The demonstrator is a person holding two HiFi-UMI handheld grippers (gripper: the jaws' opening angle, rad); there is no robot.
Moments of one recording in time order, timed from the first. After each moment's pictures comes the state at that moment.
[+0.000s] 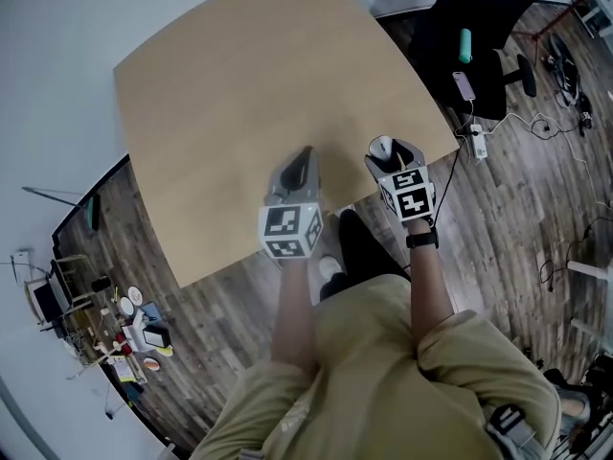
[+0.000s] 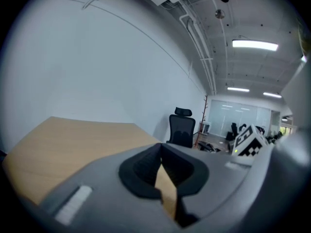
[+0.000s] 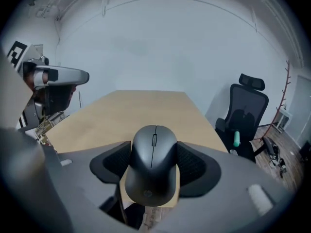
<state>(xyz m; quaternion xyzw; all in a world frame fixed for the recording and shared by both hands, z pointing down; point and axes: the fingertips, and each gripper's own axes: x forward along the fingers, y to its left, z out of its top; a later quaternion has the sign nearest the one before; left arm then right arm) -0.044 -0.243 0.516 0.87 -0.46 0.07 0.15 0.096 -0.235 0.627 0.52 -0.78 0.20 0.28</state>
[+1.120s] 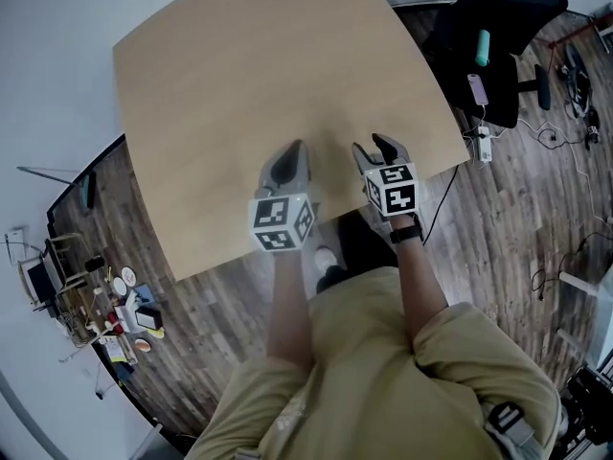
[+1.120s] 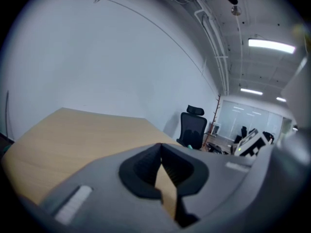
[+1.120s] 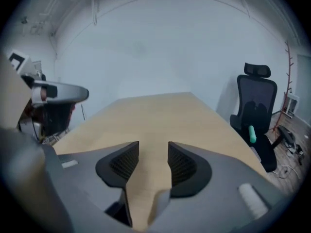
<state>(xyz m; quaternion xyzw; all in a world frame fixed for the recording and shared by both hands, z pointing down) -0.081 -0.292 0.549 0.84 -0.50 0.08 0.20 0.045 -0.292 0.649 0.51 -0.79 0.24 0.22</state>
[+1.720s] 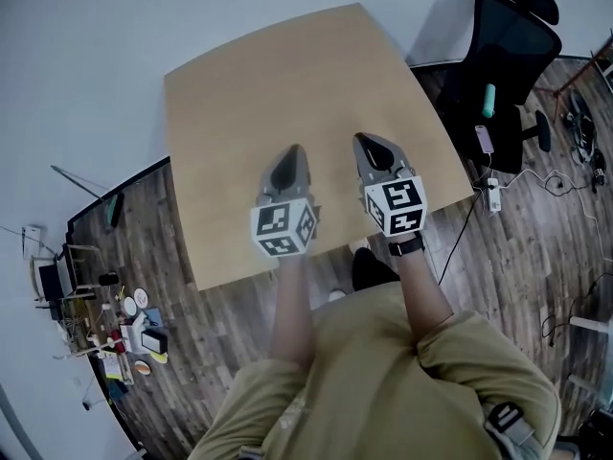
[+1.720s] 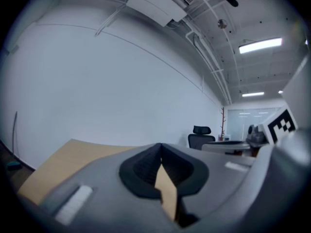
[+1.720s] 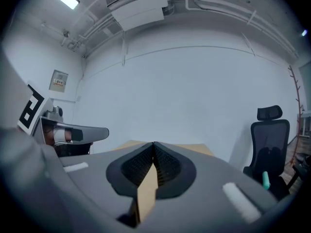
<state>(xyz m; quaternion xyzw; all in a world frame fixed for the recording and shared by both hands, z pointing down) -0.136 -0.277 0.418 0.83 -0.55 0.00 0.09 -0.027 -0.288 0.429 0.50 -0.86 0.05 0.05</state>
